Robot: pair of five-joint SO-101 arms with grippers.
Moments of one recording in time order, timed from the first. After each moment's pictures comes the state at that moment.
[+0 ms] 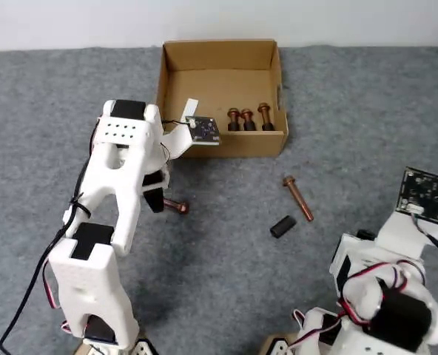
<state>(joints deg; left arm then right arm) 4.6 24.0 -14.5 98.8 -59.6 18.1 -70.4 33.3 100.6 0.0</state>
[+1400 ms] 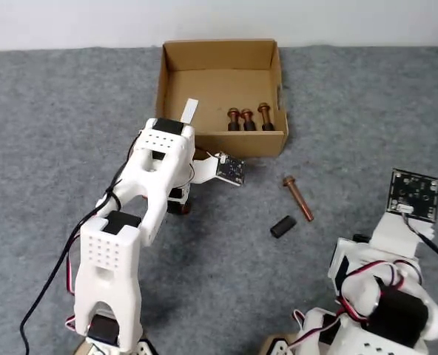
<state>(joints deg) 11.8 39.3 -15.2 89.3 -72.0 18.1 -70.7 36.7 99.6 3.6</state>
